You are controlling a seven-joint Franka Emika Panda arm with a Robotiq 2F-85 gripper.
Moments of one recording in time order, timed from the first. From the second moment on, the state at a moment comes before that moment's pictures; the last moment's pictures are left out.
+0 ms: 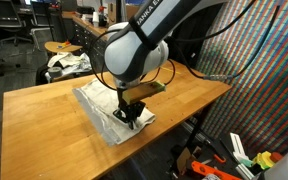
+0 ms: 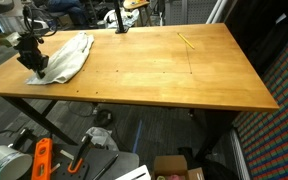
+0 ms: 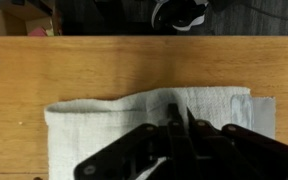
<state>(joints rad) 0.23 0.19 0.14 -2.33 0.04 2.28 0.30</state>
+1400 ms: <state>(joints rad) 0.23 0.10 0.19 -2.14 0.20 2.43 0.39</state>
